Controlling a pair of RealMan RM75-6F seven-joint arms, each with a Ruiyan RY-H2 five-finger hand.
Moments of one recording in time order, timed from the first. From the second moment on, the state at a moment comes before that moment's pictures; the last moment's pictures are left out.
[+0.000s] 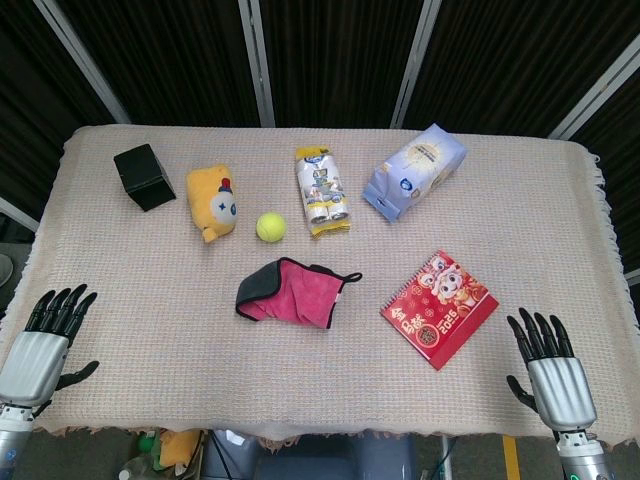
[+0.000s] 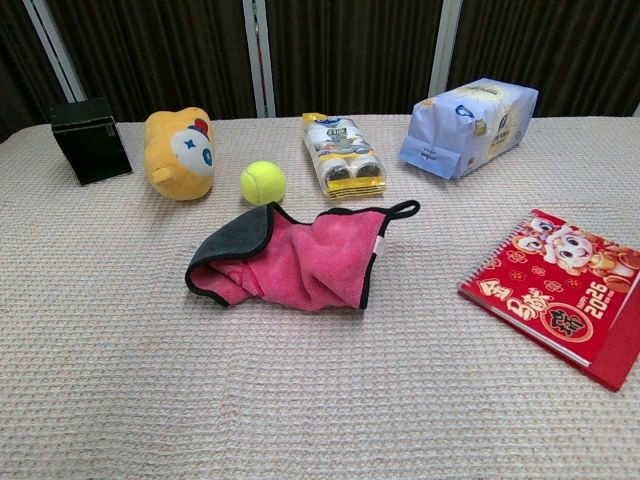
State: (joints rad) left arm -0.09 -1.21 0.03 -1.53 1.65 1.53 0.12; right arm 0.02 -1.27 -0.02 -1.52 -1.67 1.55 -0.24
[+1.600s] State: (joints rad) left arm -0.11 -1.23 0.00 -1.50 1.59 1.49 0.12; right arm 0.28 -1.32 0.16 -1.79 -1.58 1.28 -0.52
